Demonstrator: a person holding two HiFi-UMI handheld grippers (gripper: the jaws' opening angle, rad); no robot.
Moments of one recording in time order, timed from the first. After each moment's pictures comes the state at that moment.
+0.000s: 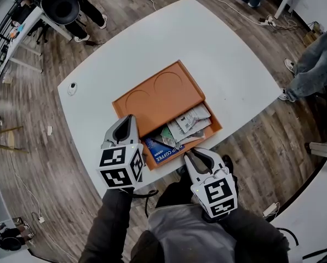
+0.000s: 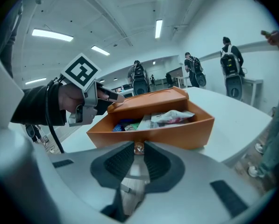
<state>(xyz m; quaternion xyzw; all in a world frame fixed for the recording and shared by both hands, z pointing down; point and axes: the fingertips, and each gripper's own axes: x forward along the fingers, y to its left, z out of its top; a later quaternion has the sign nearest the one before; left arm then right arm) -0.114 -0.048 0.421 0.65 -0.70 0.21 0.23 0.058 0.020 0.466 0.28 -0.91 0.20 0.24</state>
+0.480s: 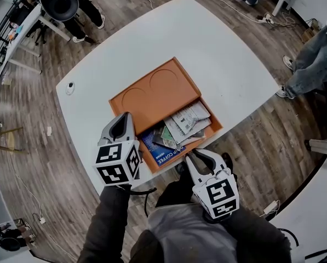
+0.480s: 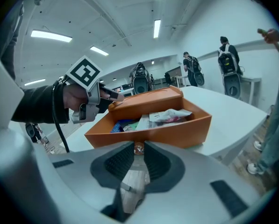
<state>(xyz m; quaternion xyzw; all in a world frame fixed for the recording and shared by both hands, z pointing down) -0.112 -0.045 0.419 0.65 -0.70 0.21 0.22 0.076 0.033 0.466 0.28 -0.91 0.21 0.24</state>
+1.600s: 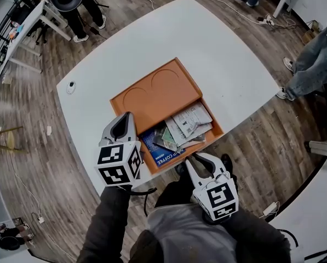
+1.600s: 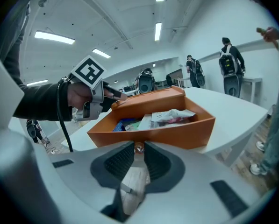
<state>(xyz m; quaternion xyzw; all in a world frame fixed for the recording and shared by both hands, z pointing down) -0.110 -0.048 0.418 0.65 -0.70 0.21 0.21 0.075 0.039 0.471 0.27 -0.91 0.20 0.23</state>
